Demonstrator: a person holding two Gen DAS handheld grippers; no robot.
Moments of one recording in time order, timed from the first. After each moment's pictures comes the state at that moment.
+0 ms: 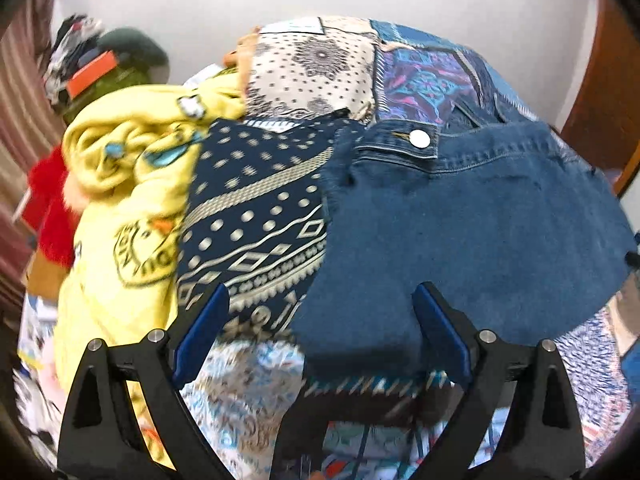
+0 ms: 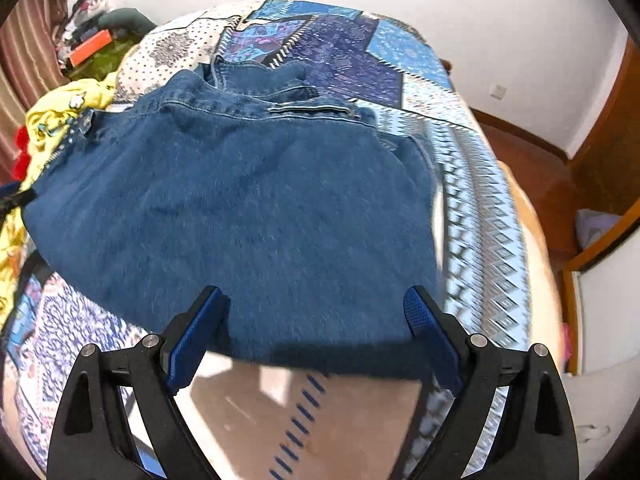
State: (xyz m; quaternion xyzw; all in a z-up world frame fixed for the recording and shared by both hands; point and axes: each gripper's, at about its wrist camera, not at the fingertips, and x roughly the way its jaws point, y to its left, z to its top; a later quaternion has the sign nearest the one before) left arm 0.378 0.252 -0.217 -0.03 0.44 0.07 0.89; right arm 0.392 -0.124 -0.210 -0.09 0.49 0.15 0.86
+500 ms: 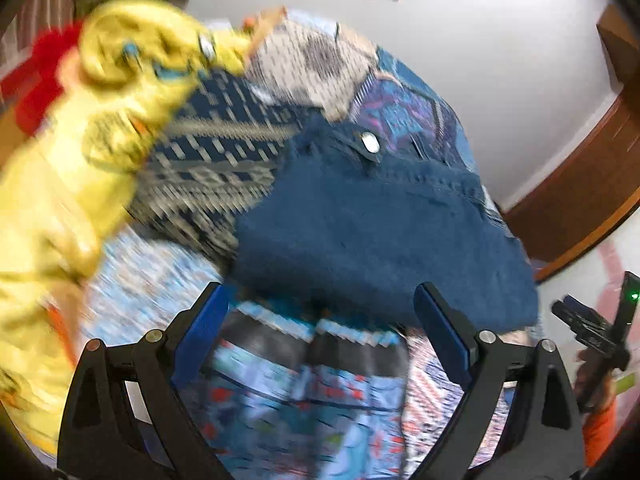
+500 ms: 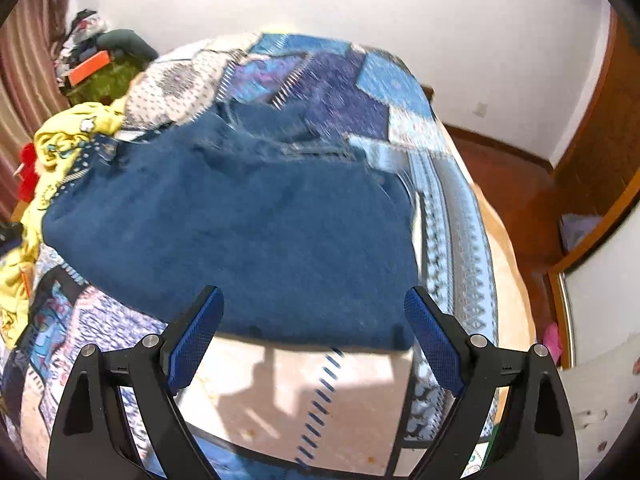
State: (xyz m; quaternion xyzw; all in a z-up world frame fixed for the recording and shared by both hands) left arm 0.328 0.247 -0.218 -0.26 0.42 0.00 0.87; right arm 0.362 -0.113 -0.161 -0.08 0.44 0.15 0.88
